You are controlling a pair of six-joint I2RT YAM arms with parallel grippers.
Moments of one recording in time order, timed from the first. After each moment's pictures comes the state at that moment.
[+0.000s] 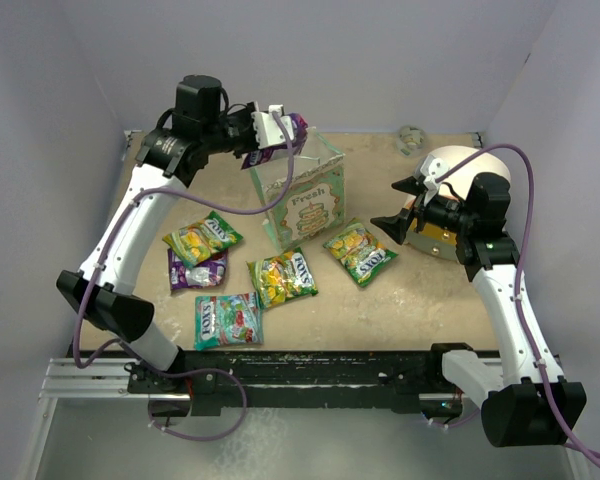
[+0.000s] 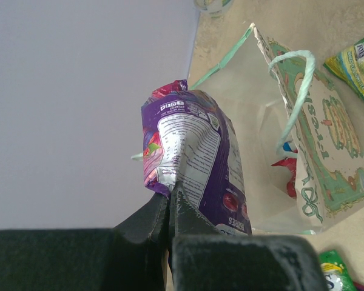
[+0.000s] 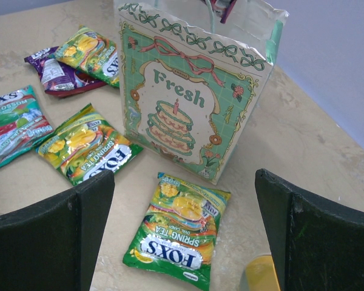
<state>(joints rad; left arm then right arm) -0.41 1.63 1.93 -0.72 0.44 1.00 0.02 1.00 0.94 -0.19 -0.93 -0.32</state>
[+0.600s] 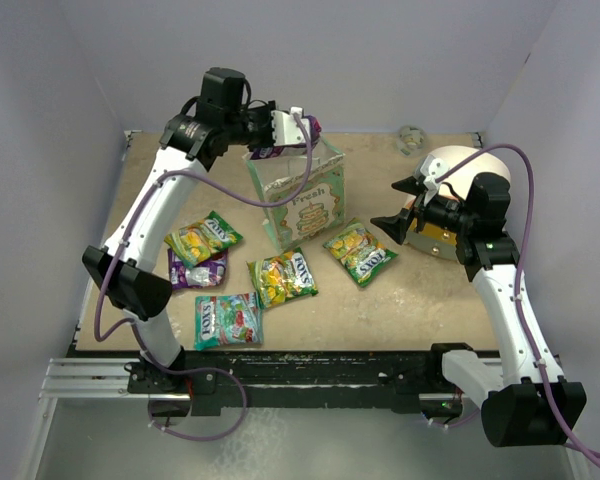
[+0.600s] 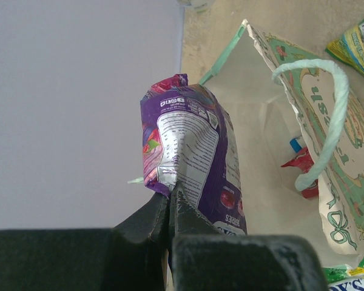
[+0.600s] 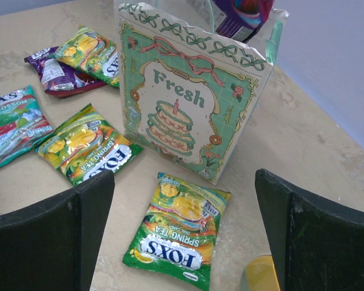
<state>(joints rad) -0.45 1.80 2.09 -0.81 0.43 1.12 0.02 1.00 0.94 -0.19 -0.93 -0.32</state>
